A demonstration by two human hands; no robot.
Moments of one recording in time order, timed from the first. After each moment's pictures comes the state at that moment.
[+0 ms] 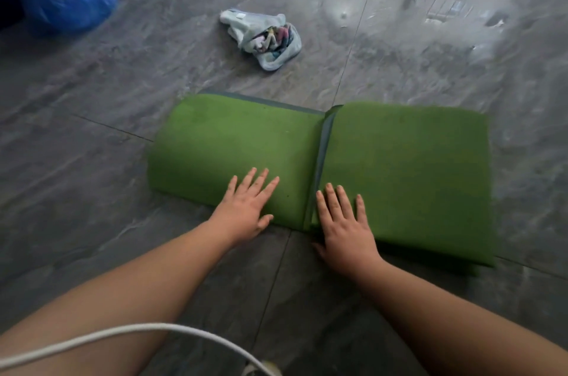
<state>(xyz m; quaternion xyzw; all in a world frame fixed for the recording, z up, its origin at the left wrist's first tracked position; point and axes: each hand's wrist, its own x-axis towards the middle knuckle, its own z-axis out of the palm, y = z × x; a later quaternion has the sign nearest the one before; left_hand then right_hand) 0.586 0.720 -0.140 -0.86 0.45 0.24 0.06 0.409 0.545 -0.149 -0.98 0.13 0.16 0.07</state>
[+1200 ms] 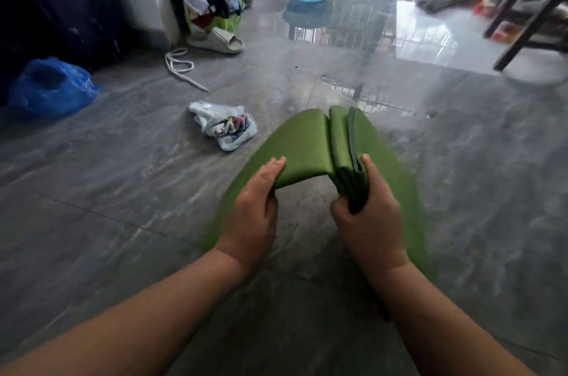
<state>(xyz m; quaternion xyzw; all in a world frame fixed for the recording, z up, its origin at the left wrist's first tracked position) 0.542 0.573 0.023 -0.78 0.40 -0.02 -0.49 0.418 0.429 0.047 -0.83 0.31 -0.32 0.35</state>
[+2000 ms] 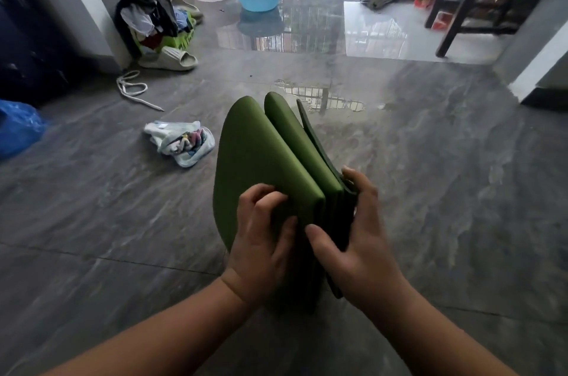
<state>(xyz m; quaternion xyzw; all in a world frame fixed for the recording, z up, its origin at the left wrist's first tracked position) 0.453 0.514 0.030 -0.71 0.46 -0.05 -0.53 0.323 0.413 0.078 -0.79 0.26 -0.30 0.47</state>
